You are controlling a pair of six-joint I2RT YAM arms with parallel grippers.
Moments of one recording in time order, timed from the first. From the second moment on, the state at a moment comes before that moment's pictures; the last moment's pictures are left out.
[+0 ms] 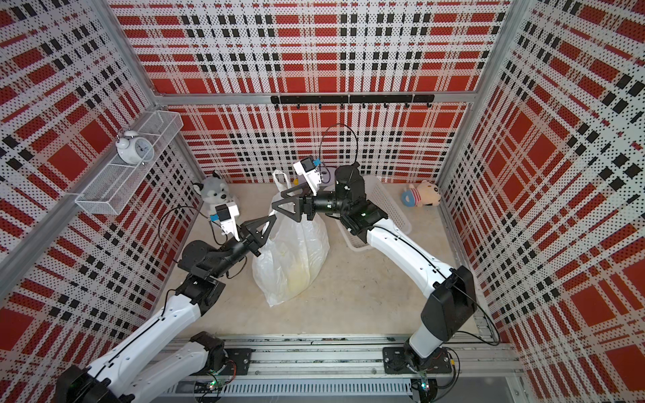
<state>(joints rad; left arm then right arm) -0.41 0.91 0.59 0.59 0.41 -0.50 0.64 1.62 1.54 0.07 -0.83 0.43</state>
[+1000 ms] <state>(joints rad) -0.45 0.86 0.59 0.53 0.35 -0.46 0.70 1.67 1.53 0.02 -0.80 0.42</state>
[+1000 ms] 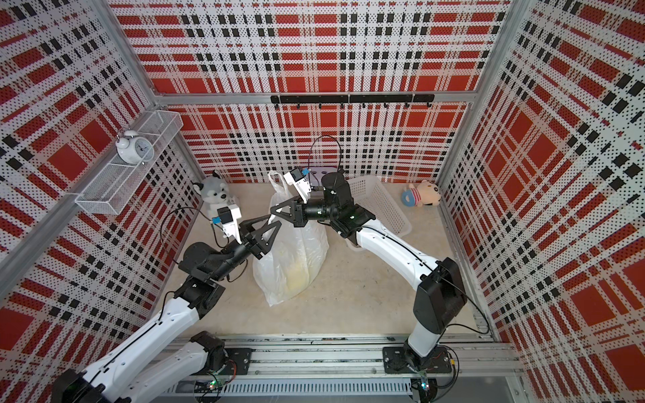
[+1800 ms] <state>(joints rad) -0.62 0.78 0.65 0.32 0.16 -0.25 0.73 1.47 1.54 -0.19 -0.82 0.09</state>
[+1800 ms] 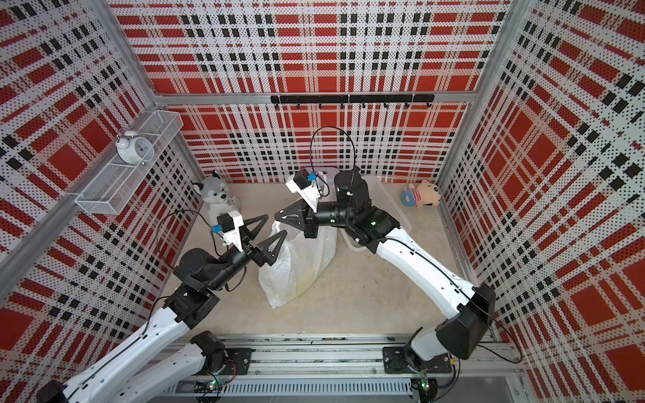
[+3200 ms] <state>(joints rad) -0.60 0.88 0.90 0.17 0.26 -0.18 0.53 1.30 1.54 -0.28 -0.54 0.17</state>
